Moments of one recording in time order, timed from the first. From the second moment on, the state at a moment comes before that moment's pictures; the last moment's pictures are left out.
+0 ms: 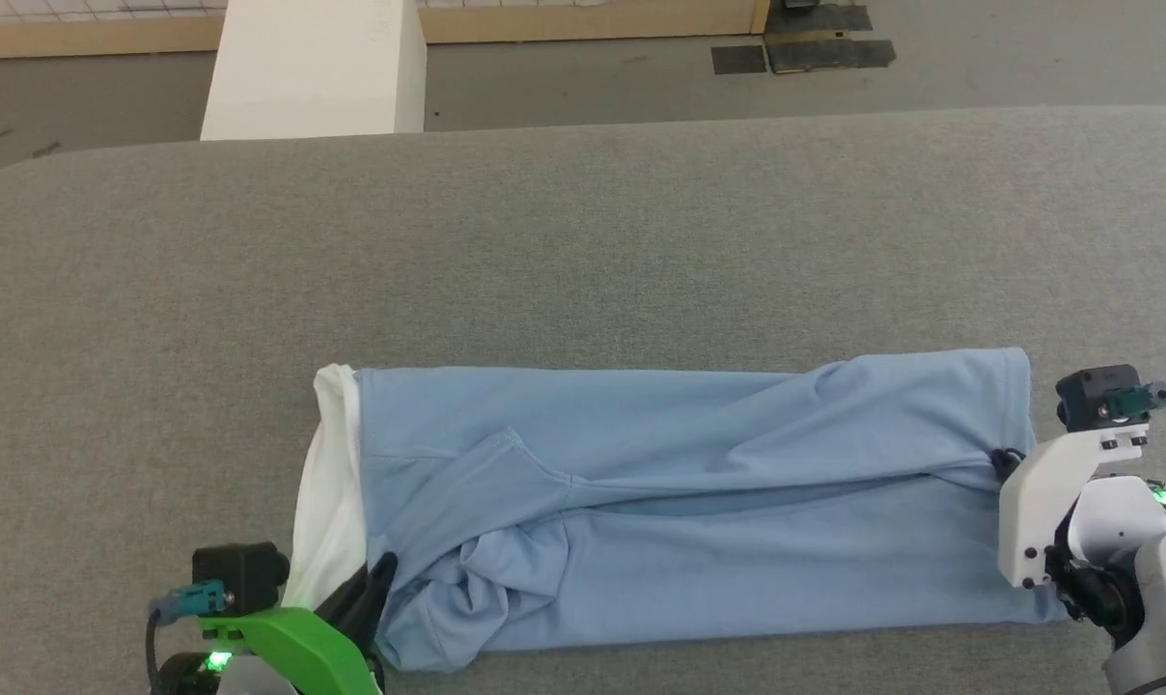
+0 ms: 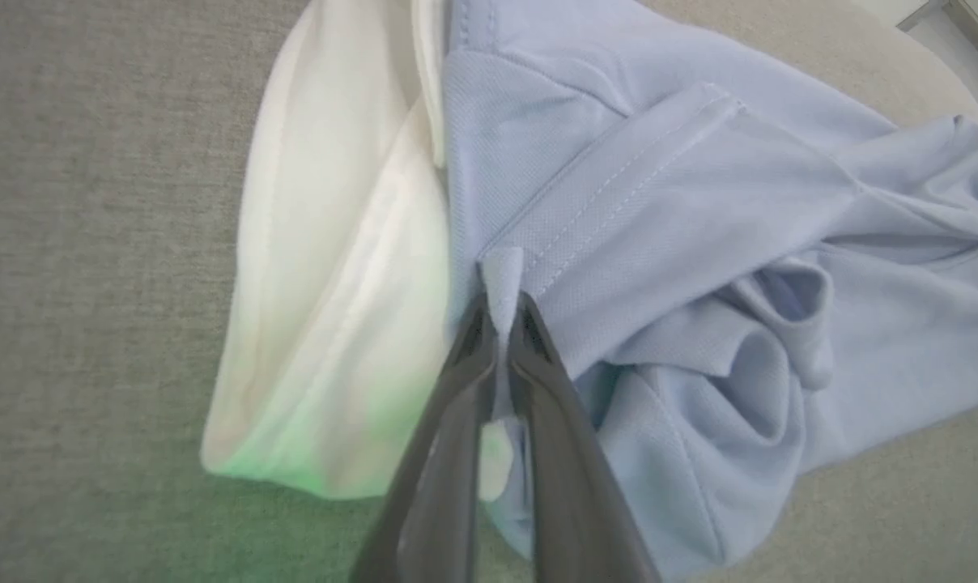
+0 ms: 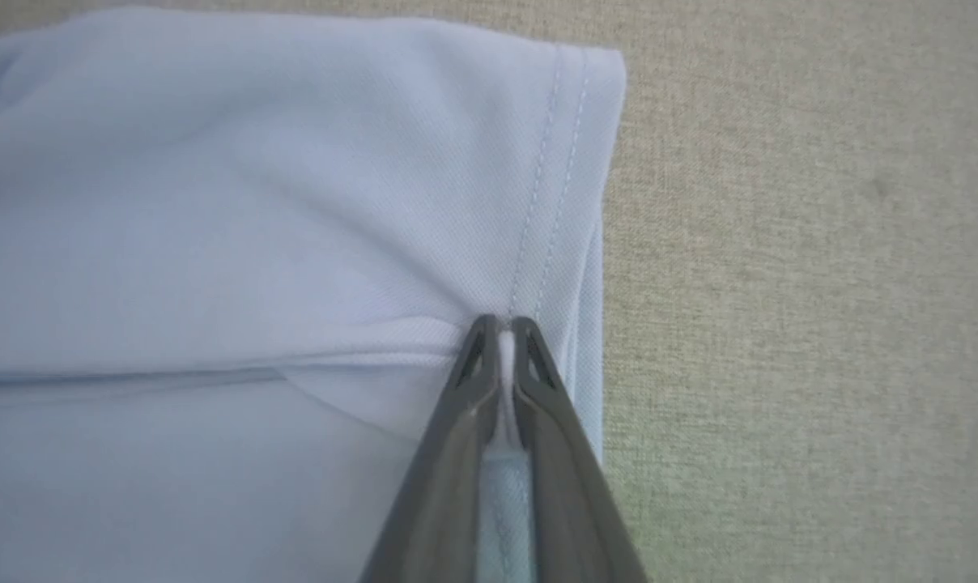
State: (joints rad) left arm 0.00 0.49 -0.47 0.01 -0.86 0.09 0.07; right arm -0.26 -0.26 -0.04 0.34 0.19 0.13 0.54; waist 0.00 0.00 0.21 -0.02
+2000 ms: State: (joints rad) left arm -0.14 0.07 -0.02 0.20 -0.20 -0.10 -0.26; right arm -0.35 -0.07 -0.44 0.57 0.09 0.13 0.61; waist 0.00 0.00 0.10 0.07
